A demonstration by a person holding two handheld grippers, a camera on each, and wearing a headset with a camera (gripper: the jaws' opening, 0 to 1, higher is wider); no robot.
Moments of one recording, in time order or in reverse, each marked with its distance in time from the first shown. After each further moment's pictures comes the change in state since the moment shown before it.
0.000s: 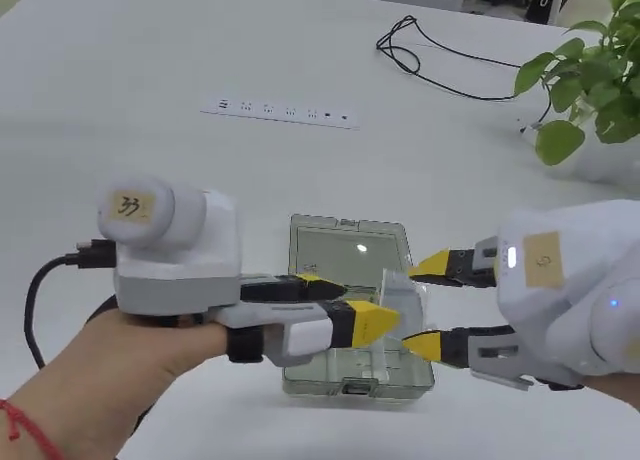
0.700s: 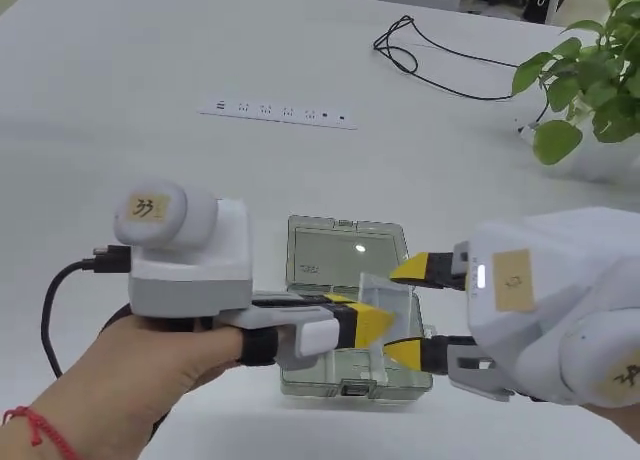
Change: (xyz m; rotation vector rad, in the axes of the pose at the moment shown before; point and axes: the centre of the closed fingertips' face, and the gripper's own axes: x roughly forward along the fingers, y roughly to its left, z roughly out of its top) left arm 0.006 -0.012 -0.007 -0.086 0.021 -0.058; right arm 0.003 0.003 0.012 -0.061 0.013 -0.017
